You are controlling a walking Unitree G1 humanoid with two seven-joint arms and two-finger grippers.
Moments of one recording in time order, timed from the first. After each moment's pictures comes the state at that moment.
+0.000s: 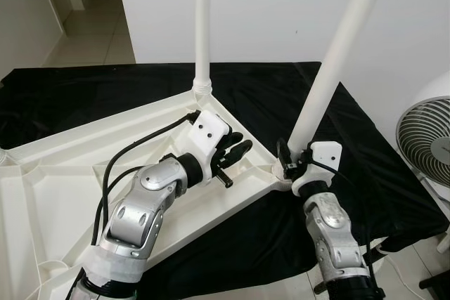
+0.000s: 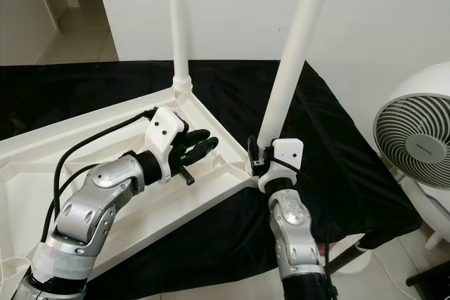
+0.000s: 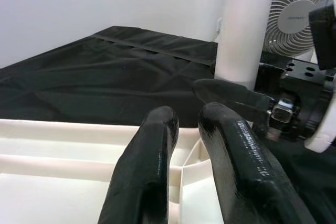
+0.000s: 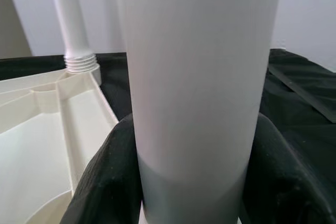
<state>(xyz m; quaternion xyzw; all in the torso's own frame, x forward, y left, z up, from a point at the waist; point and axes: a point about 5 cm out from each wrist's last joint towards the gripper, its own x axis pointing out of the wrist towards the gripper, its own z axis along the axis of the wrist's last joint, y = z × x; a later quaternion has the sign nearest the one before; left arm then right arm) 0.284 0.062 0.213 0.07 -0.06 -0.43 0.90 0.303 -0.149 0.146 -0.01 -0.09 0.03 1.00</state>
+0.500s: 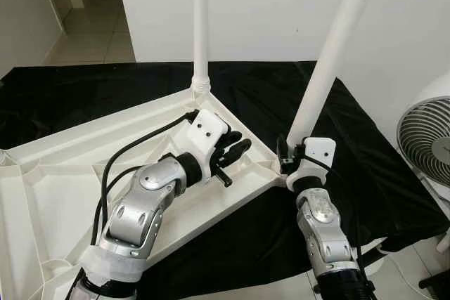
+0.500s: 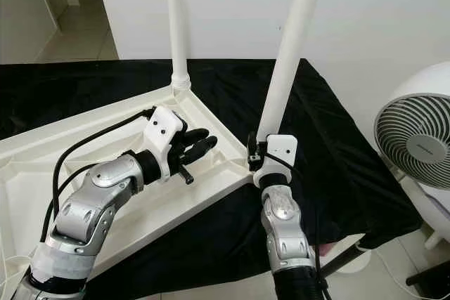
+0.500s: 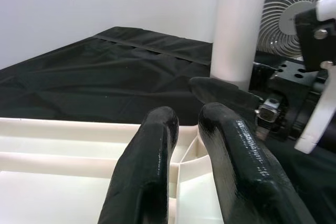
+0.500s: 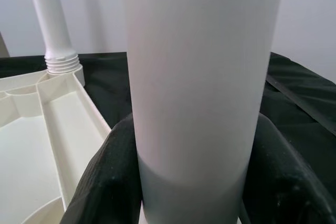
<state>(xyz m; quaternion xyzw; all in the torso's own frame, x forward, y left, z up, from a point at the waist) 0.285 0.063 0.214 0.07 -0.06 -0.42 0.90 0.310 -0.142 0.149 -0.01 -0.10 -0.01 1.00</state>
